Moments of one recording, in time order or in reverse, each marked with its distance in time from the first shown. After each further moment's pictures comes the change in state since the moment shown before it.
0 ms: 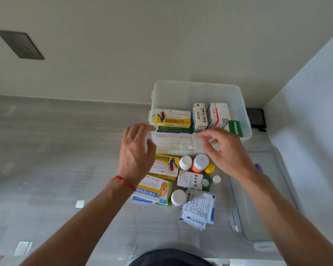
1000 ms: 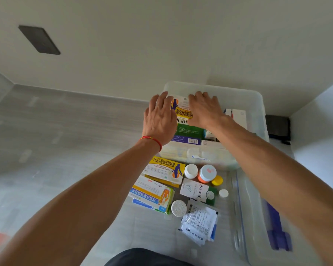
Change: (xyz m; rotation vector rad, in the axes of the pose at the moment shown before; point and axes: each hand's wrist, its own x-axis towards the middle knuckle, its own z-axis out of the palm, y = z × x) left_hand 0.099 -0.005 0.077 0.240 -0.216 -0.171; right_hand 0.187 0.024 0.054 -0.795 -0.350 -0.038
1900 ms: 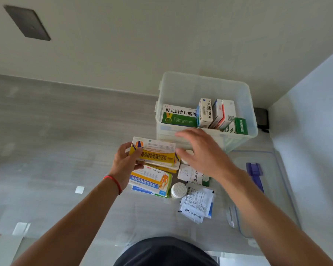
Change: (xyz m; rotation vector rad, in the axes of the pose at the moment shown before) left_hand -0.152 -0.095 -0.014 -1.126 -0.235 -0.804; right_hand -0.180 -0.069 -0.004 0.561 0.101 -0.109
